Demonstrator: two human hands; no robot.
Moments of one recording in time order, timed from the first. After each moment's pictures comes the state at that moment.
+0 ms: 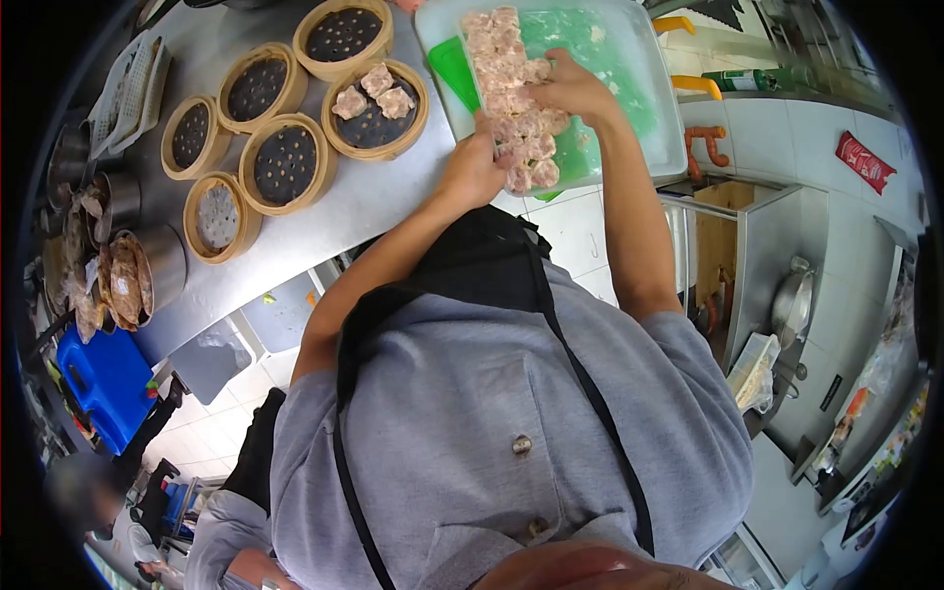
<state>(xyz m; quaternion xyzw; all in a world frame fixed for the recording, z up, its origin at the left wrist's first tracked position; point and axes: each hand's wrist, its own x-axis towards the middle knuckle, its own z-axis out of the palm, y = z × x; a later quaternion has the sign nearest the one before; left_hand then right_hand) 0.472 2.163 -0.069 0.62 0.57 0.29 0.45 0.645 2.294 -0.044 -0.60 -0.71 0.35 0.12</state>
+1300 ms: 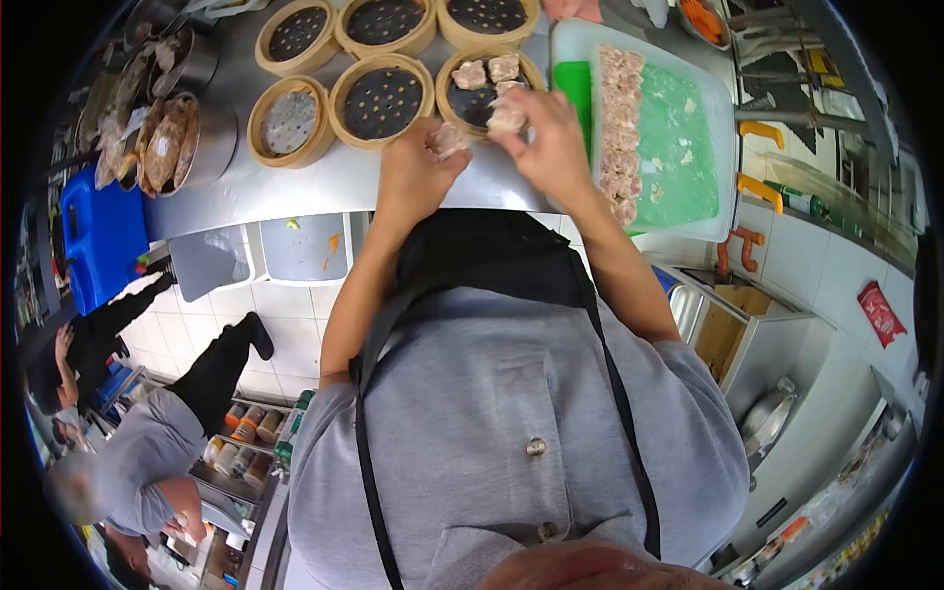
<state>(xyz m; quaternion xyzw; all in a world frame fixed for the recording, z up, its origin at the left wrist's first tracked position) 0.341 2.094 -0.017 0.44 0.75 0.40 0.30 0.503 2.205 -0.021 -0.31 -0.86 0.25 0.30</state>
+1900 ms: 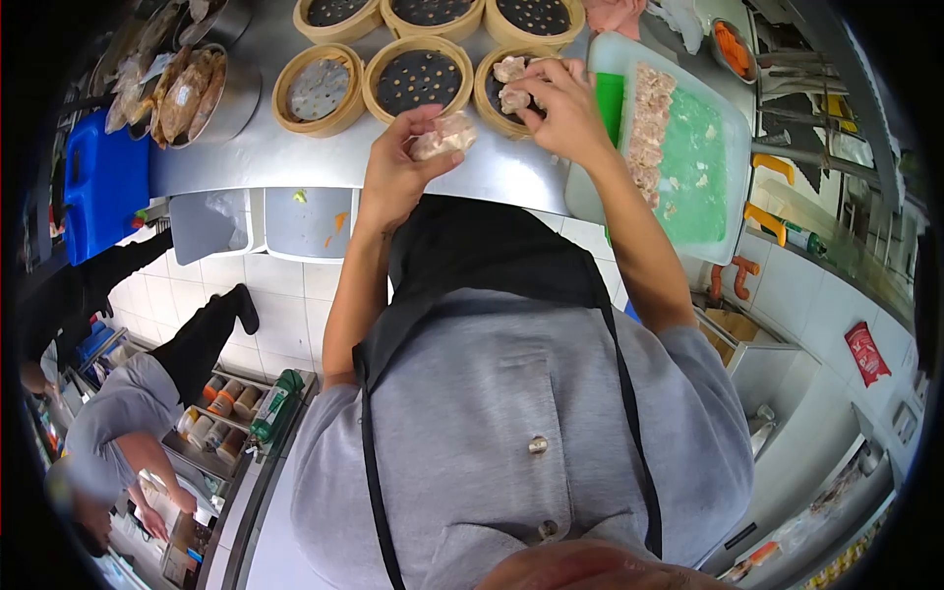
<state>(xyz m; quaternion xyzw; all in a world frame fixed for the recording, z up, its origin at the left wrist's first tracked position) 0.316 2.056 -0.022 0.26 0.60 0.61 0.46 0.472 2.241 -0.032 -0.19 -0.94 0.19 0.22</state>
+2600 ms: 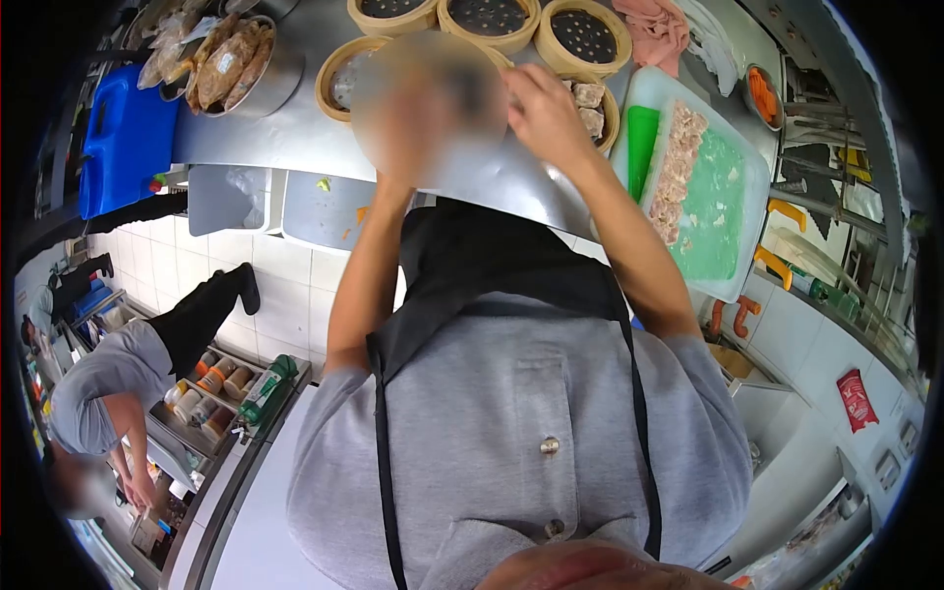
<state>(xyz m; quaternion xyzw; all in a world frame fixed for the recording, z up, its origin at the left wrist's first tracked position) 0.272 2.068 -0.024 0.37 0.82 0.43 0.09 0.401 2.215 -0.025 -0.14 -0.91 0.28 0.27</state>
